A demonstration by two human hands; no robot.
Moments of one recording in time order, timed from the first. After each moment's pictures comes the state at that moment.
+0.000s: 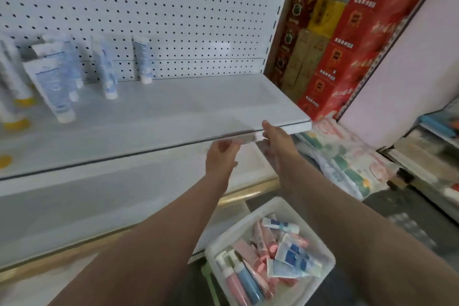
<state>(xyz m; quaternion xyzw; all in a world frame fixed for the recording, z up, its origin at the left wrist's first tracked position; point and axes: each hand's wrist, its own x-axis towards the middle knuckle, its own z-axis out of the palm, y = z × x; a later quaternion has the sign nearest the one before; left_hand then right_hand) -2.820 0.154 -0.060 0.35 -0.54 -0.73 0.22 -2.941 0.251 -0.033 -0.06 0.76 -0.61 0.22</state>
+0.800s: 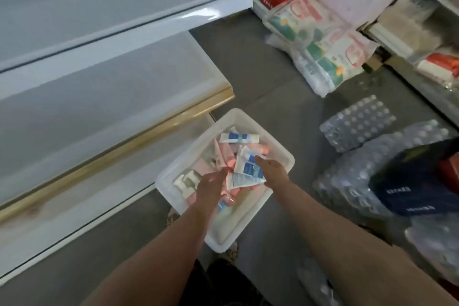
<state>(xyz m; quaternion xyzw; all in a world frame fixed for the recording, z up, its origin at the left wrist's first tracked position) -2.818 0.347 -0.297 0.48 -0.52 -0.69 -0.12 -2.926 0.490 -0.281 0.18 0.82 -0.41 0.35</state>
